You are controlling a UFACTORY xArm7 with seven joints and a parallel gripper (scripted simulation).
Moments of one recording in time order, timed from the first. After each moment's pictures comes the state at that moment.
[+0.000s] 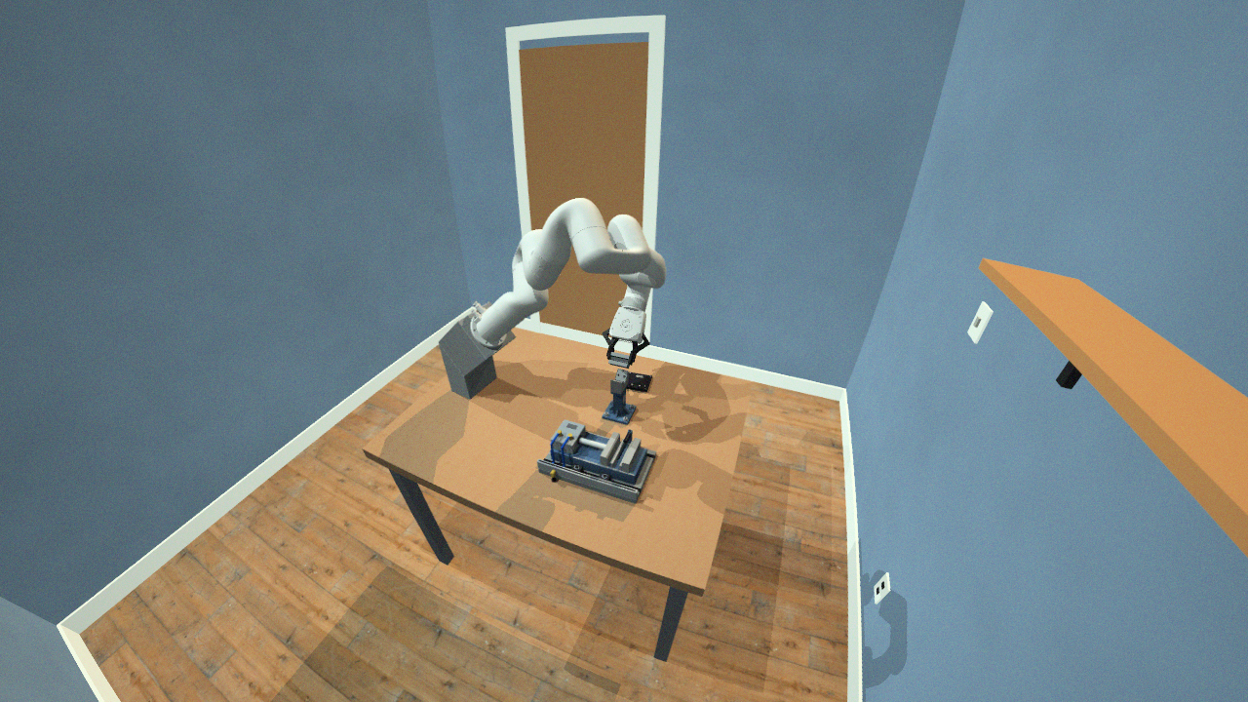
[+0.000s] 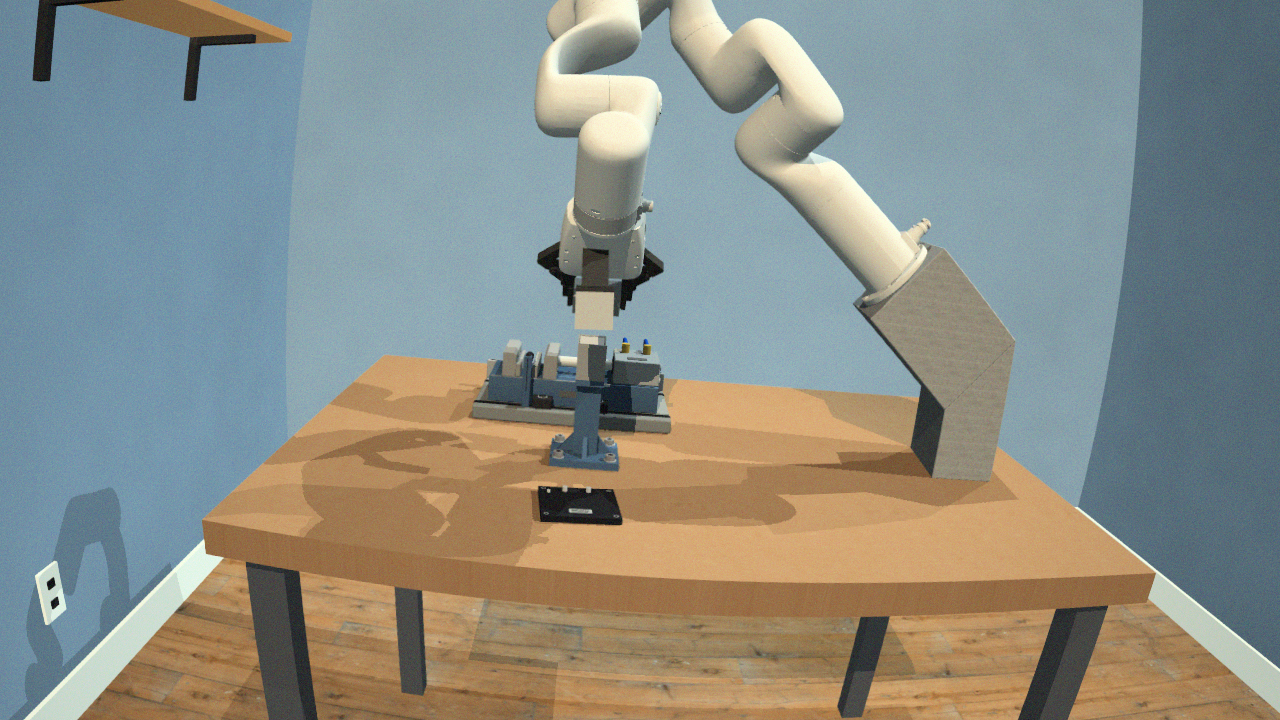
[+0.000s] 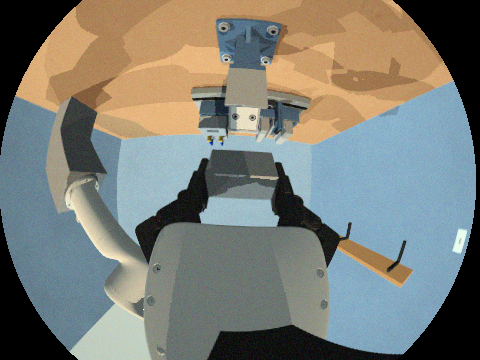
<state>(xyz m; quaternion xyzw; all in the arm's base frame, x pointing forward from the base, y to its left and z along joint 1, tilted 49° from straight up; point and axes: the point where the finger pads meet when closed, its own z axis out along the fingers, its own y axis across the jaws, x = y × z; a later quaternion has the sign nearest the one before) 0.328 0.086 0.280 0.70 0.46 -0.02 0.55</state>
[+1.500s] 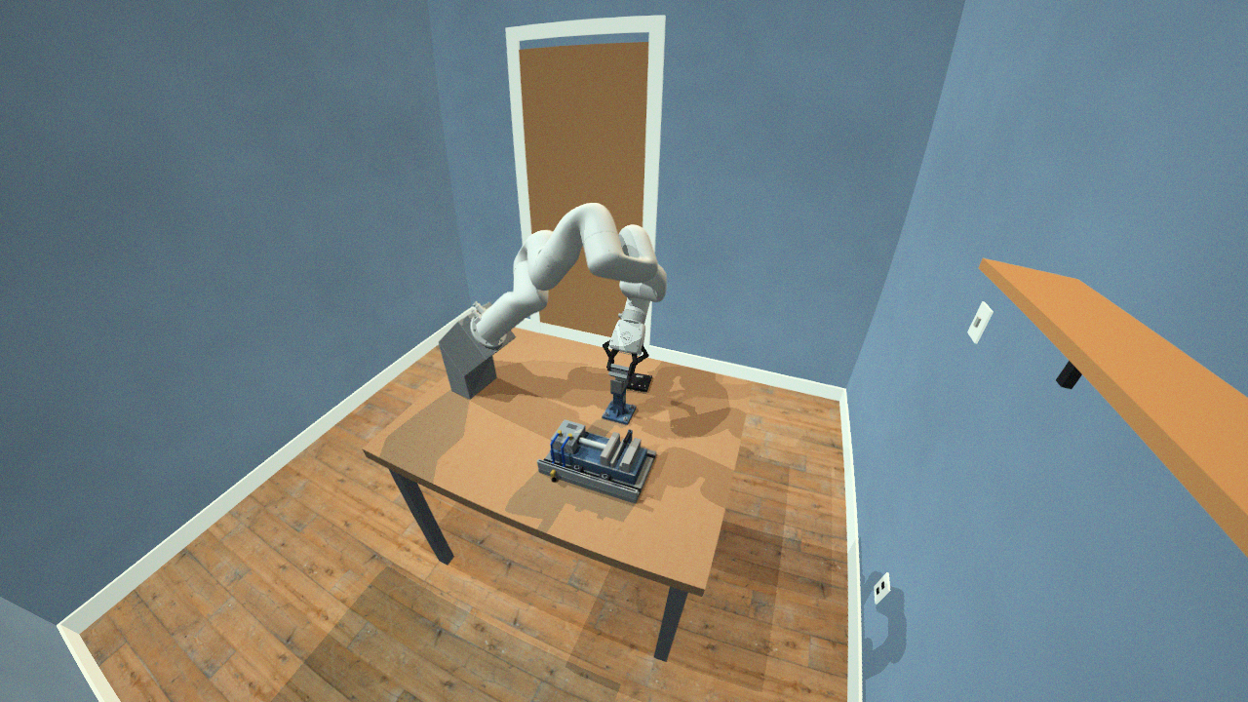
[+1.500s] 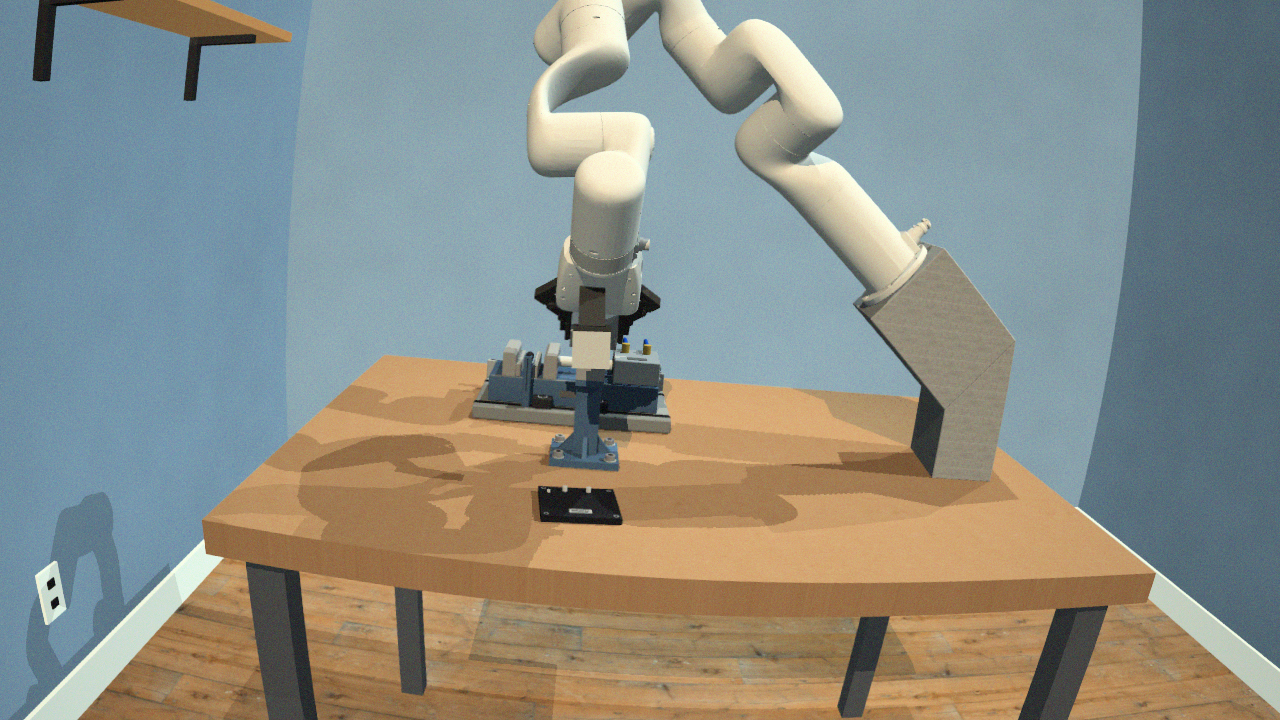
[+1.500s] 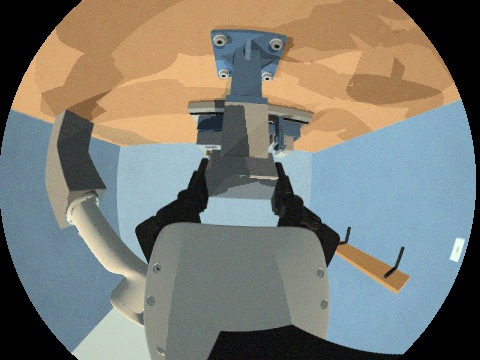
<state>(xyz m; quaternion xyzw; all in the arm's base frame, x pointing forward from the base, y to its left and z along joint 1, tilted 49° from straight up) 0.361 0.082 0.251 0.70 0.46 -0.02 0.55</state>
